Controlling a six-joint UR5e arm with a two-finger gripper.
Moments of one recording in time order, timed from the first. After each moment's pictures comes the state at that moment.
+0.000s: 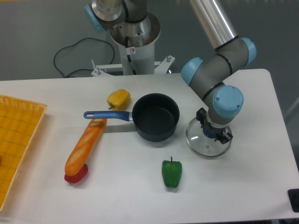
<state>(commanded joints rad) 2.69 -2.10 -1.60 -1.10 1.67 1.48</state>
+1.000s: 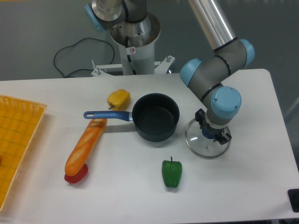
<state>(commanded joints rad) 2.69 -2.10 -1.61 -1.08 1.67 1.46</state>
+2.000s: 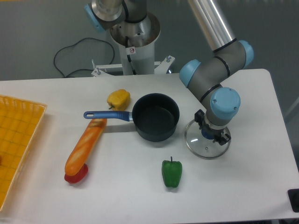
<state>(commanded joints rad) 2.69 -2.10 -1.61 -1.08 1.67 1.46</state>
